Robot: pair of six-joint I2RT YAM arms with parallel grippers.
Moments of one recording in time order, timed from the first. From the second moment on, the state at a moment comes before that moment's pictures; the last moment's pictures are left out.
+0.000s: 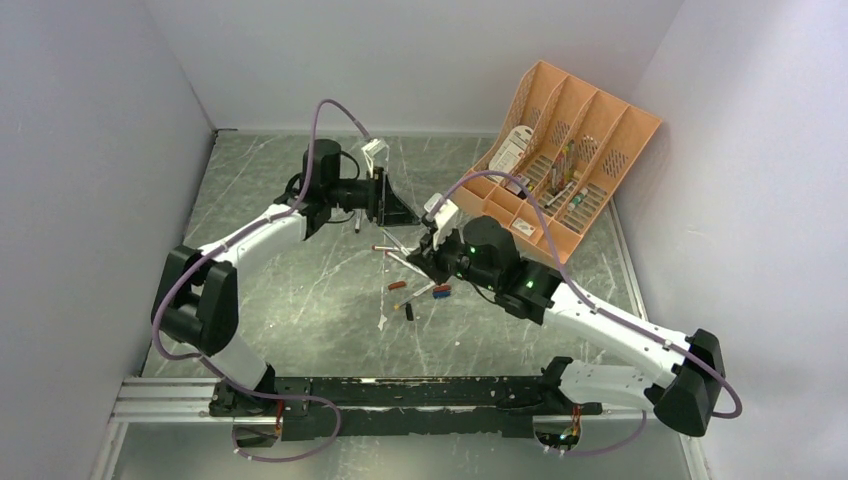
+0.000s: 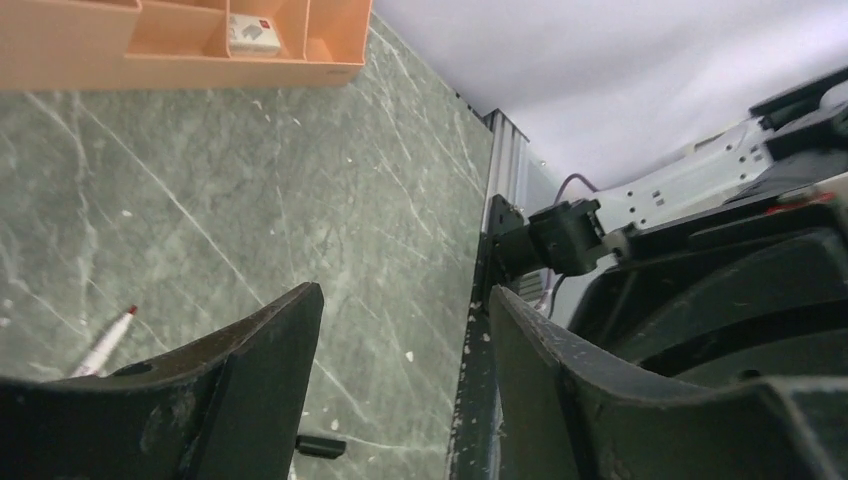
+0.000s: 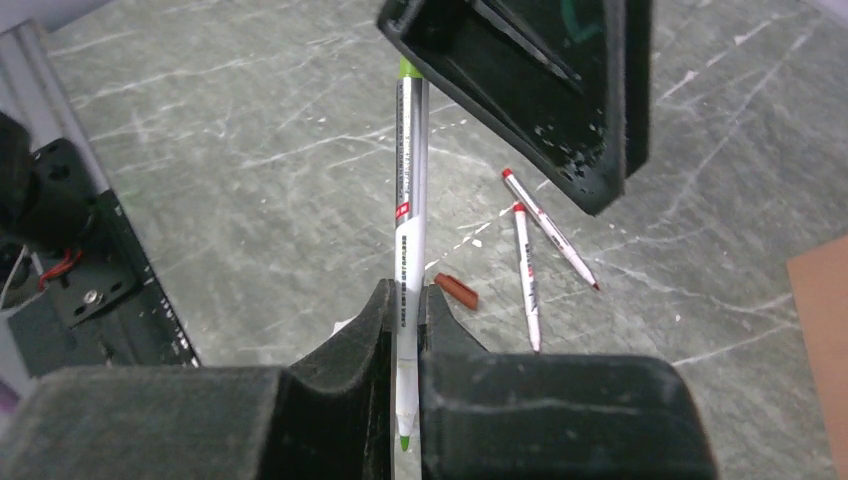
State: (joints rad) left arm -0.44 1.62 1.11 0.21 1.02 -0.51; right arm 0.92 1.08 0.84 -0.07 -0.01 0.05
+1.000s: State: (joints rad) left arm -0.55 1.66 1.53 -1.01 1.00 0.68; right arm 0.93 1.20 1.15 -0.64 -0.21 -0.18
